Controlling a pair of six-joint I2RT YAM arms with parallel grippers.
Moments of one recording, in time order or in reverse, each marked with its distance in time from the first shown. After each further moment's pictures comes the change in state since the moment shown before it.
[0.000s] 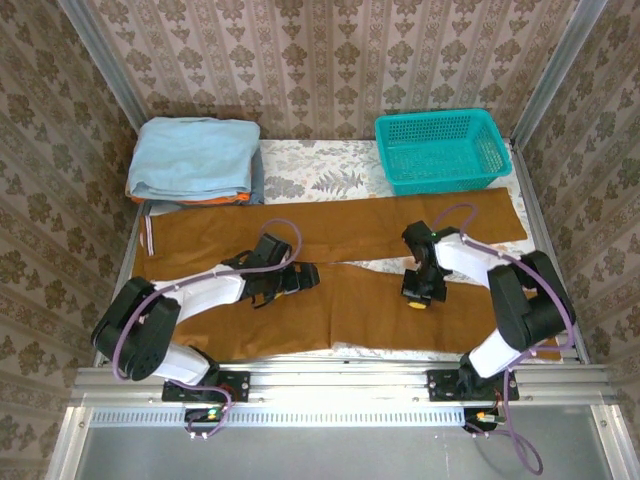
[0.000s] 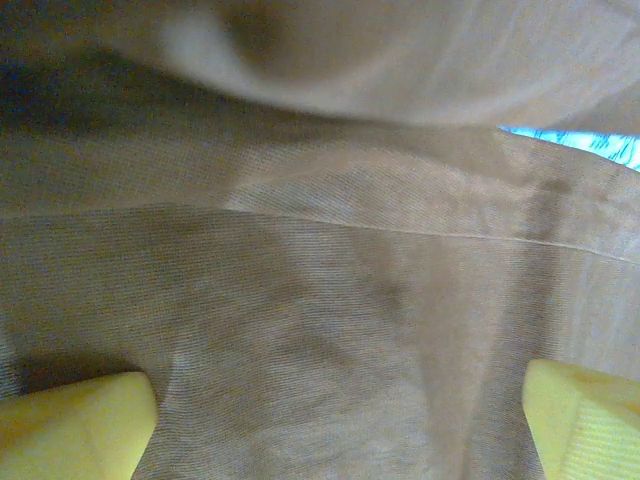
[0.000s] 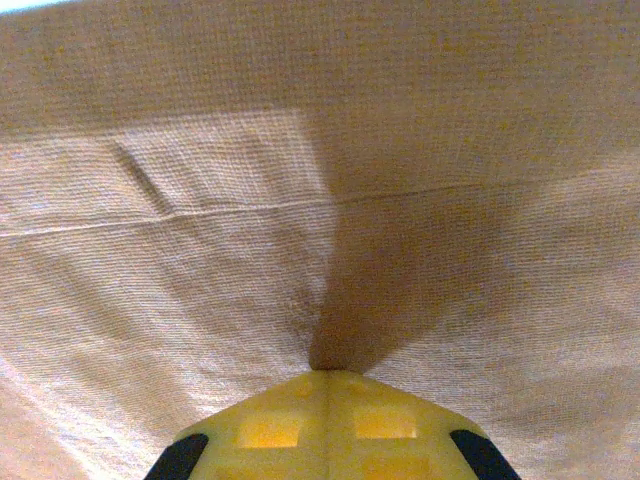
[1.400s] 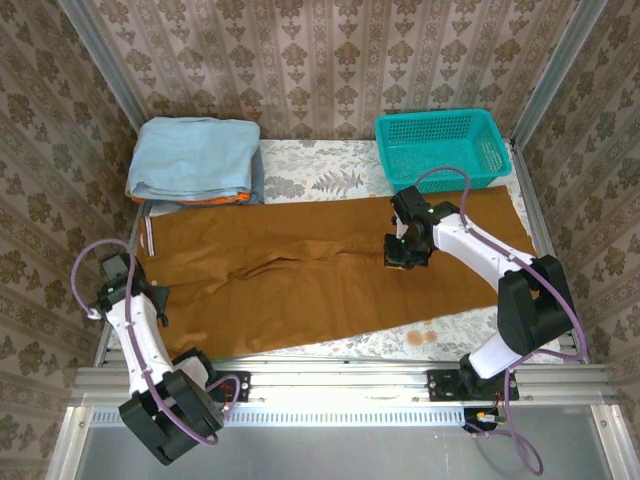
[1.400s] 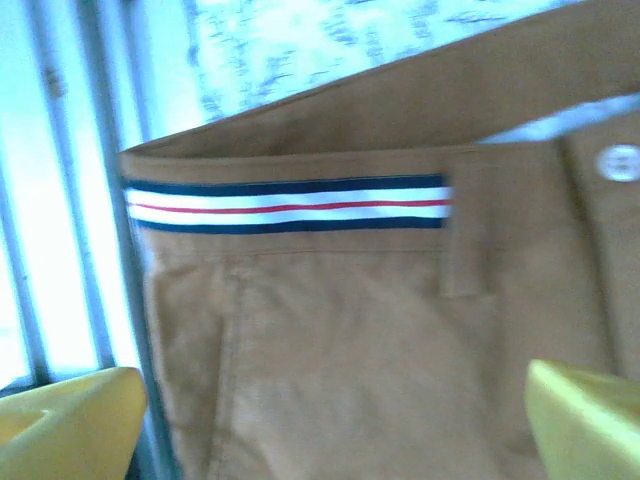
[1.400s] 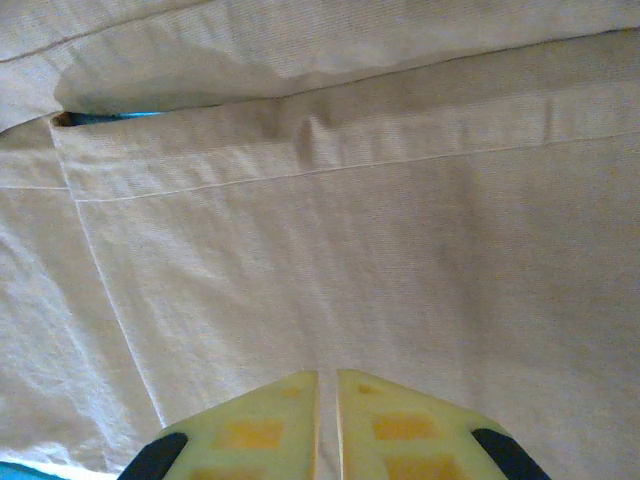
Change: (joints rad) left arm 1.207 -0.543 0.032 -0.869 -0.404 -0.076; right arm 0.070 -0.054 0.234 0.035 -0.093 -0.131
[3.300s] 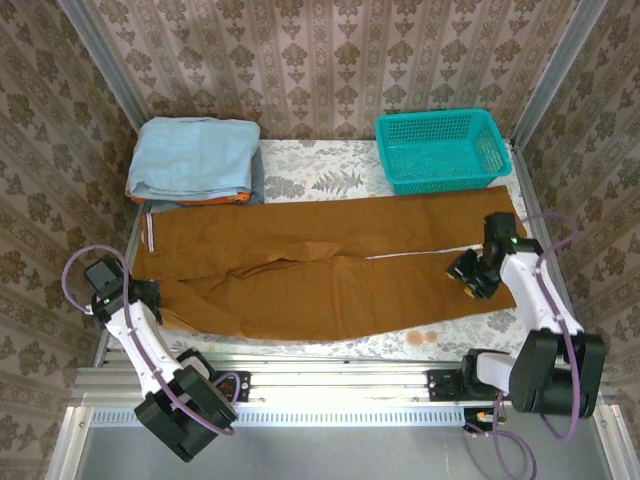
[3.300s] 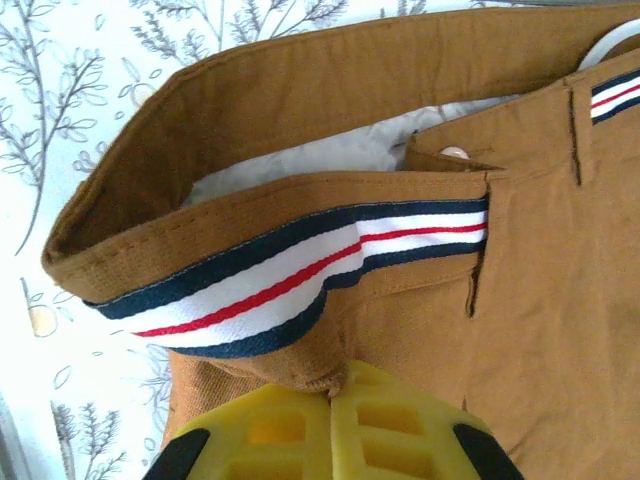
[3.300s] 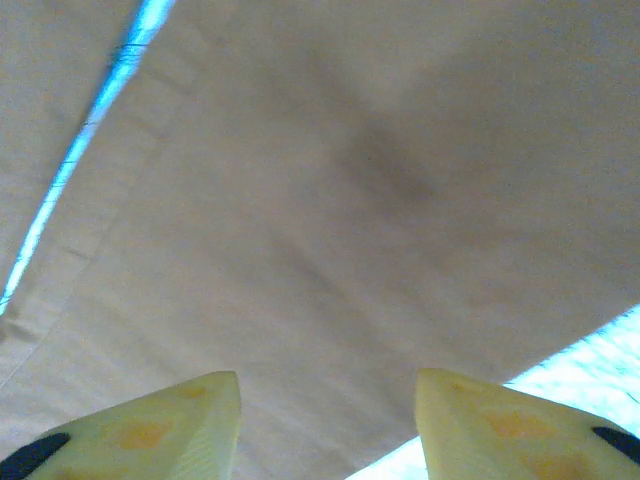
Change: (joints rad) left arm 0.117 -0.024 -0.028 0.239 0.314 0.068; right arm -0.572 -0.396 -0.338 -0.087 0.018 0.141
